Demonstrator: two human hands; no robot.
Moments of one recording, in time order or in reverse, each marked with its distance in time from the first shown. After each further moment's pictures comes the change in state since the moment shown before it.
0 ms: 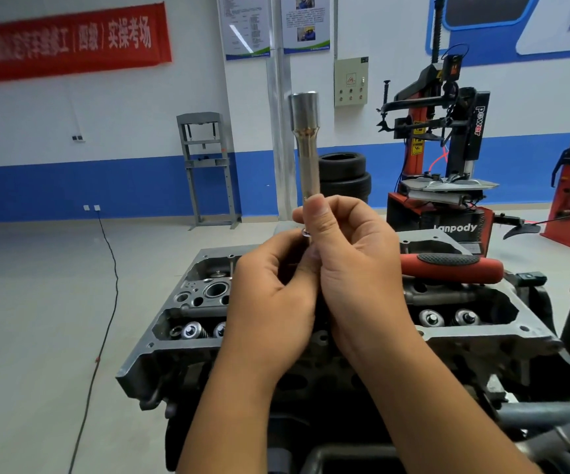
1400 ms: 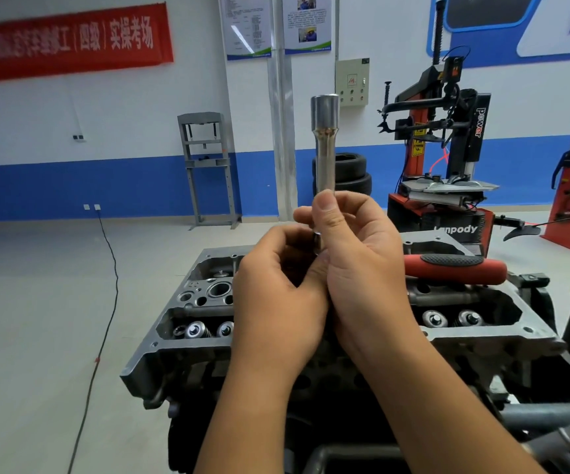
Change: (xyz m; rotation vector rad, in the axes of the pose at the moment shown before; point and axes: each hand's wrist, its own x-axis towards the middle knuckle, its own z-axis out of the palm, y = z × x) left_hand -0.002 0.000 0.005 0.047 0.094 0.016; right_hand 0.000 0.000 0.001 0.080 -0.025 0.050
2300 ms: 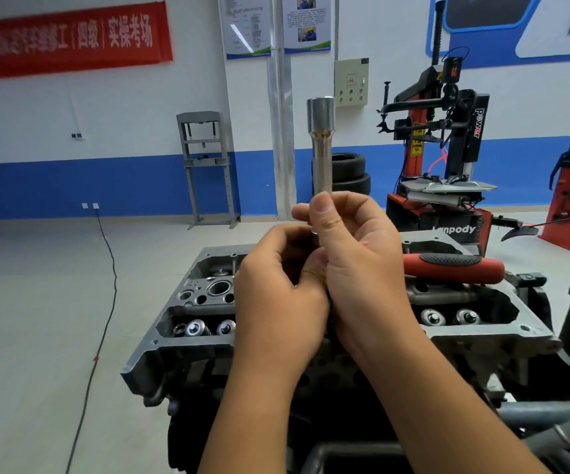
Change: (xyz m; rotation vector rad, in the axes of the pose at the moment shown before) left_hand -0.002 0.002 0.003 0.018 0.035 0.033; right_hand 0.001 -0.001 -0.001 -0.020 0.018 -0.012
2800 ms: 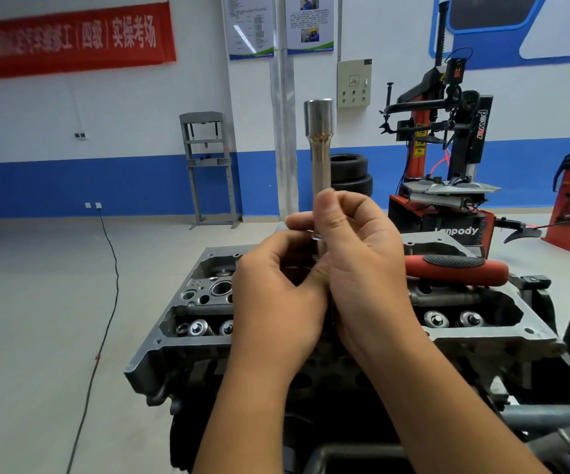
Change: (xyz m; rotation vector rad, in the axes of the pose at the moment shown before) left_hand 0.003 -0.001 -0.006 -0.012 -0.032 -0.053; right_hand -0.001 0.001 0.001 0.018 -0.061 0.009
